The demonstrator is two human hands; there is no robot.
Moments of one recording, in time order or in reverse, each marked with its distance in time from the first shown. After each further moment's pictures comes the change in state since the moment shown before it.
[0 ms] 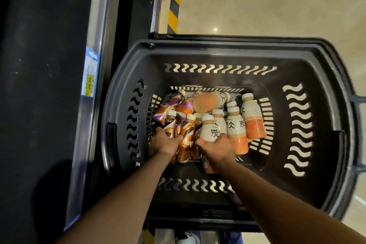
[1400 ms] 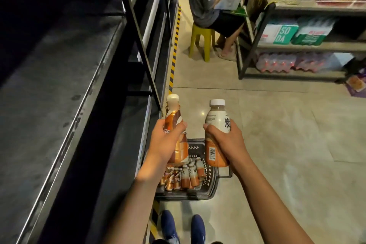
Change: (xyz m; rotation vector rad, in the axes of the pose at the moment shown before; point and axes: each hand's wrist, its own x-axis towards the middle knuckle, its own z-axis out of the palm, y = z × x) left_hand -0.742 0.135 -0.401 -0.827 -0.122 0.666; right_hand -0.638 -0.096 -0.482 0.586 0.176 -0.714
